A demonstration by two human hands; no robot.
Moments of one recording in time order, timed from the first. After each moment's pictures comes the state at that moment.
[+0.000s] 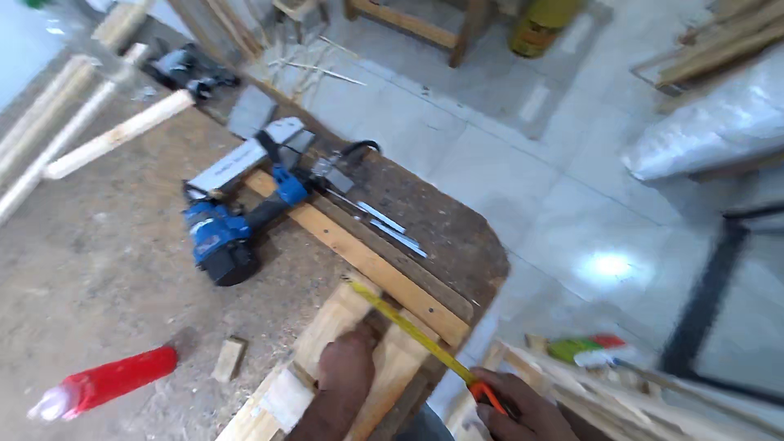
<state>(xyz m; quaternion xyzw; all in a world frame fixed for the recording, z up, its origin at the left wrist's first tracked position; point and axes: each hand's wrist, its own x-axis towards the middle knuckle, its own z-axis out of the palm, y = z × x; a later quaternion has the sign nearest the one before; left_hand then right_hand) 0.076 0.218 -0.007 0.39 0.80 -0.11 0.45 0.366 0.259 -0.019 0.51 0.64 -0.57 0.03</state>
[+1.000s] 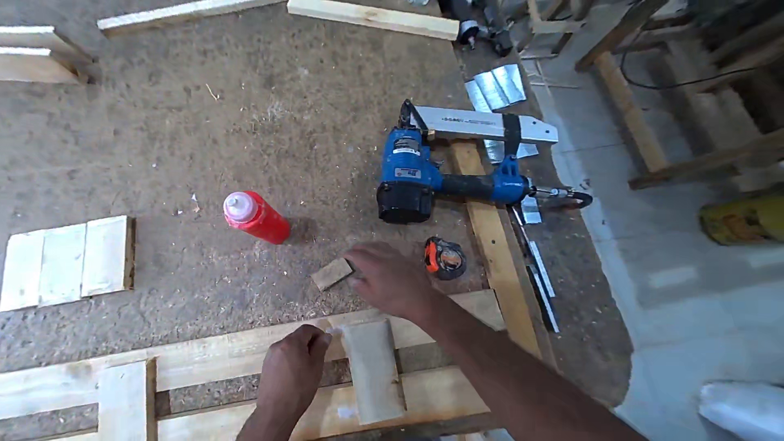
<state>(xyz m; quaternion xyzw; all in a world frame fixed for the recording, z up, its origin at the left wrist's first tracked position) -0.013 -0.023 -0.009 0.03 0.90 0.25 0.35 -0.044 0.202 -0.032 -0.04 0.95 -0.26 0.16</state>
